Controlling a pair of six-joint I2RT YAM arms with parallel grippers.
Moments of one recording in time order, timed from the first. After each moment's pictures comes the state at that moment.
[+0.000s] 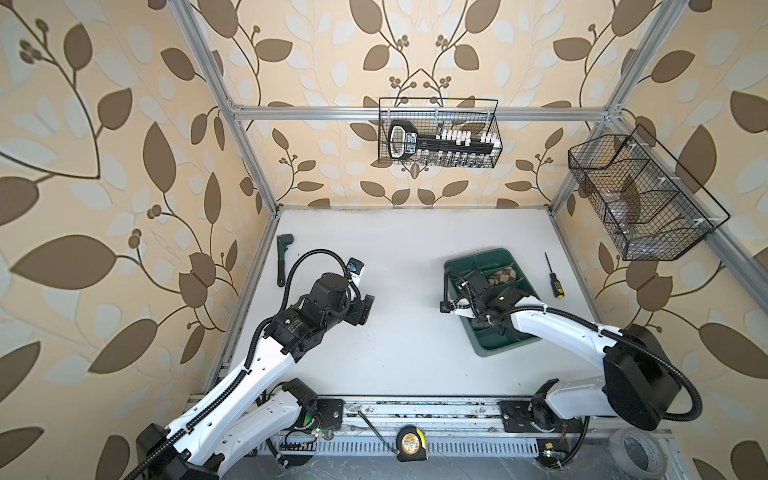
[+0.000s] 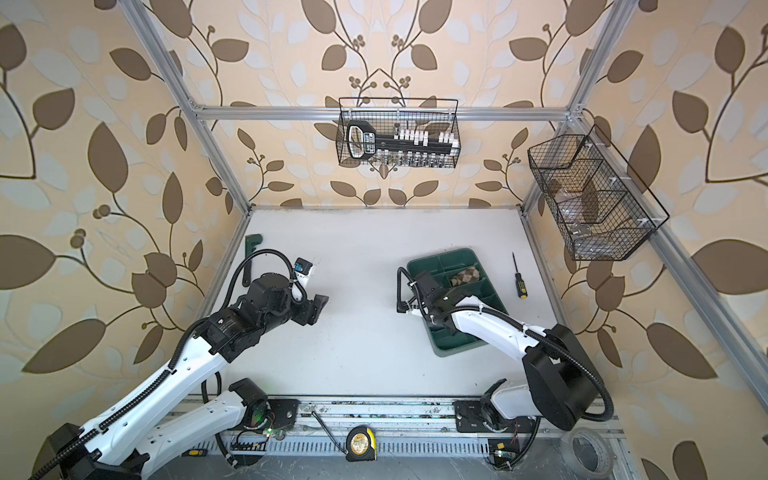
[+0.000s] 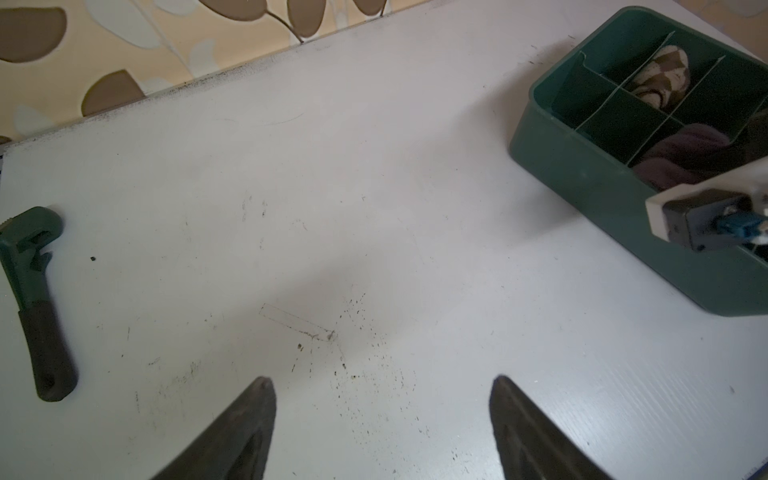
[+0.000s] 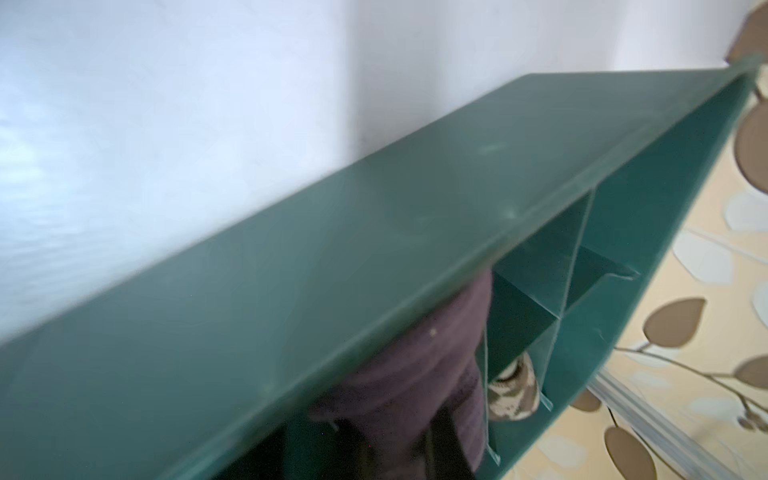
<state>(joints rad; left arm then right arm) -0.56 0.84 0.78 -0.60 -0.10 -0.09 0.65 1.43 0.86 -0.65 0.40 -0.97</state>
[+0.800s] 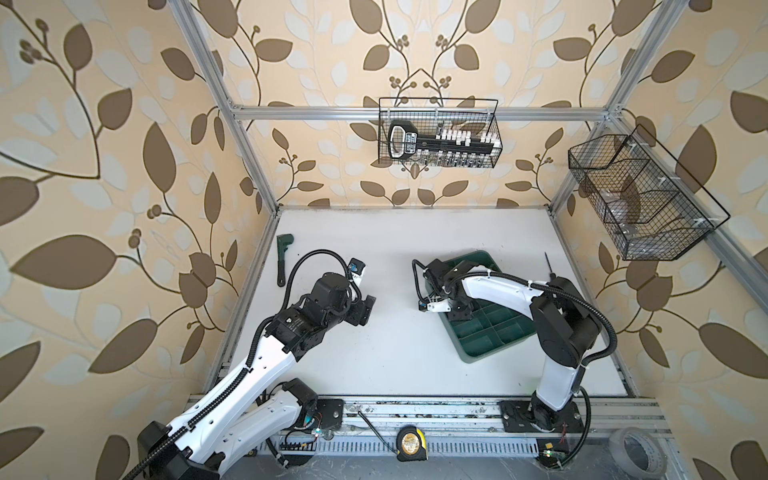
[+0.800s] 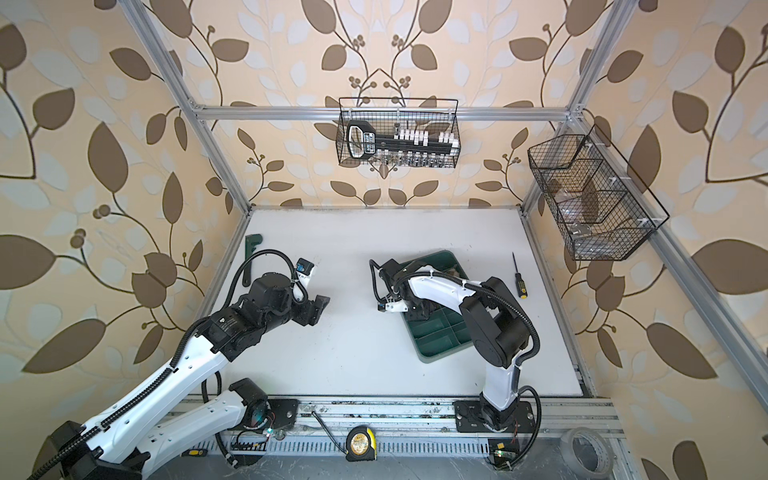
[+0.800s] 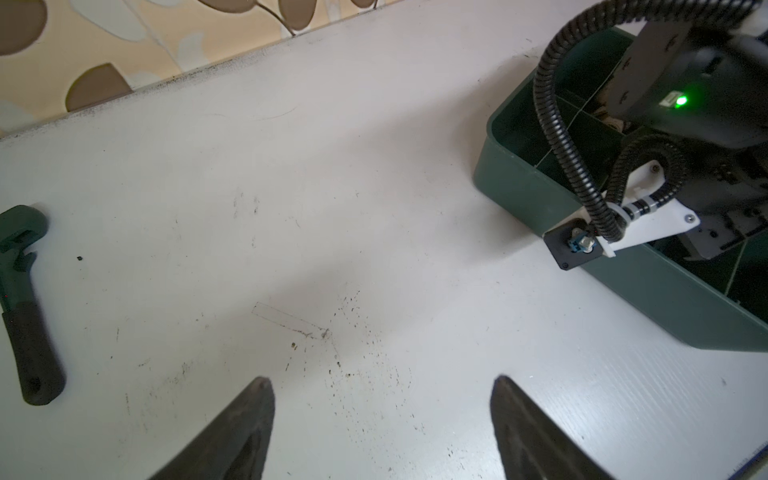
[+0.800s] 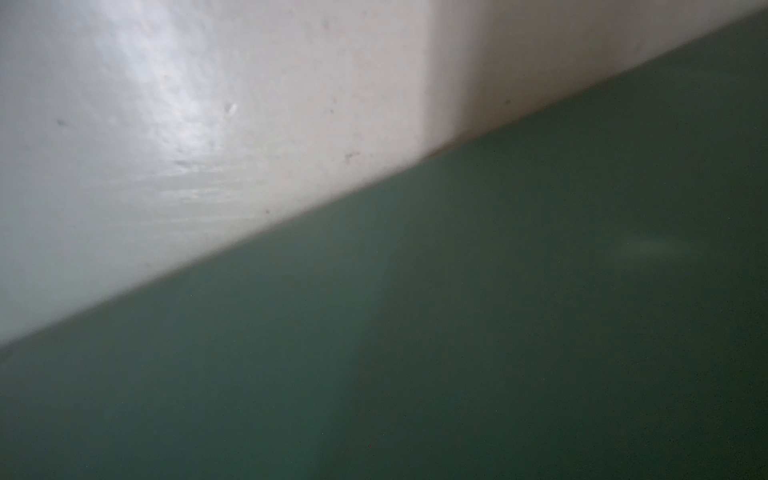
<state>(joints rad) -0.56 0.86 0.78 -0.60 -0.09 -0.09 0.67 1.86 1.25 -0.96 0.32 -0.83</state>
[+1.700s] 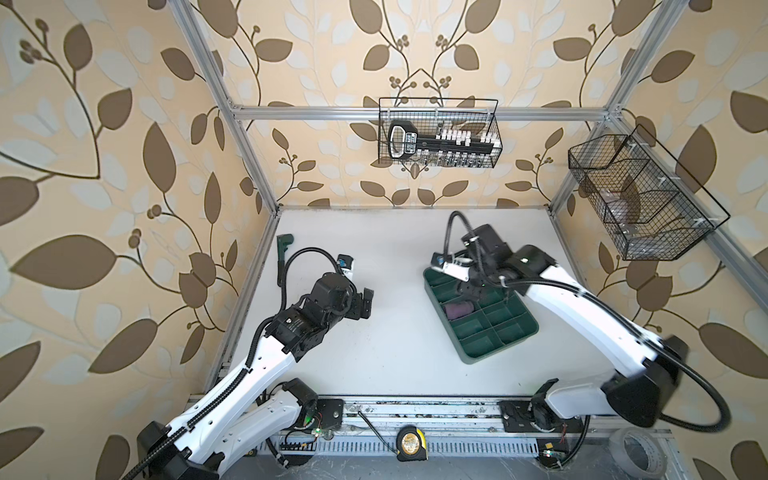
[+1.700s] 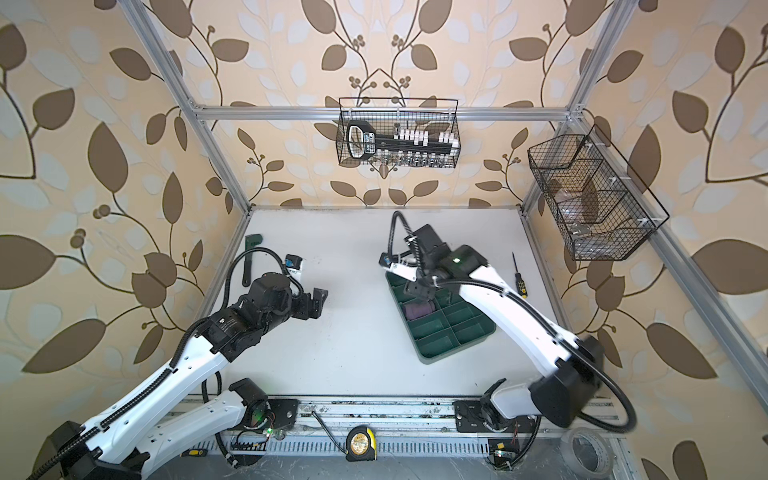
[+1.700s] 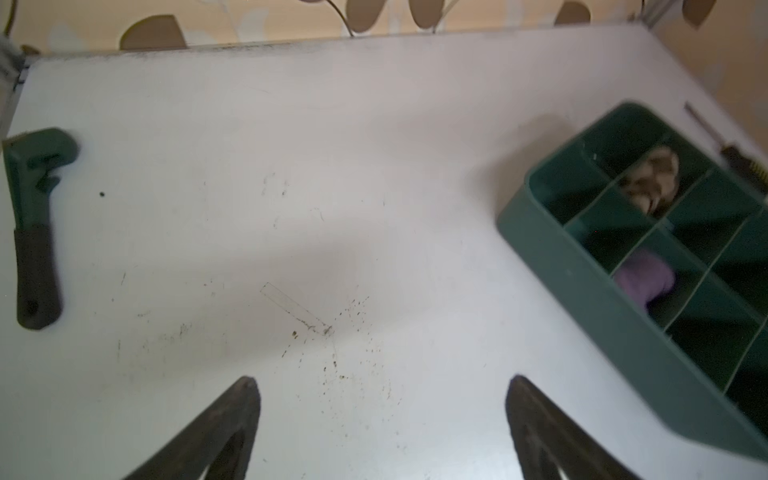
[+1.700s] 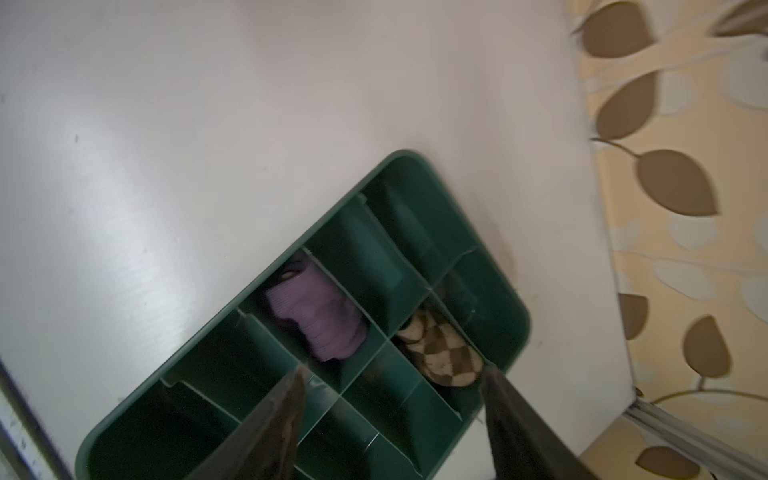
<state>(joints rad) -0.56 0.82 0.78 -0.58 -0.22 -0.40 0.59 1.27 1.36 -0.90 0.13 -0.58</state>
